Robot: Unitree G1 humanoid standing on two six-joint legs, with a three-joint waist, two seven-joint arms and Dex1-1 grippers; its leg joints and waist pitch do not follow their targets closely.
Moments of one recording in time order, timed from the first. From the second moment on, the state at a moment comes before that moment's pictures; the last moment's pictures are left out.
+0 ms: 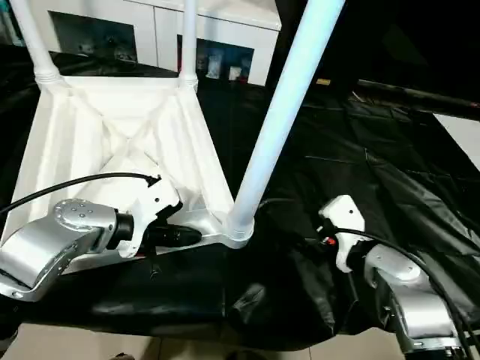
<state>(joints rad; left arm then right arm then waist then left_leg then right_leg) -0.44 0.58 -0.37 -0.23 -0.26 0.92 -0.89 -0.08 -0.51 -0.01 0.04 0.23 0.26 0.75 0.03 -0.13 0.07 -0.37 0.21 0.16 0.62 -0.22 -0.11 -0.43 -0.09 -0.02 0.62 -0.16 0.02</state>
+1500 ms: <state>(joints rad) -0.44 0.52 -0.44 -0.12 -0.19 0.83 -0.81 -0.04 -0.48 0.04 -0.03 0.24 0.27 0.77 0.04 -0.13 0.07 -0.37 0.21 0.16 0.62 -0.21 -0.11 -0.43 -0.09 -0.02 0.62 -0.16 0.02</state>
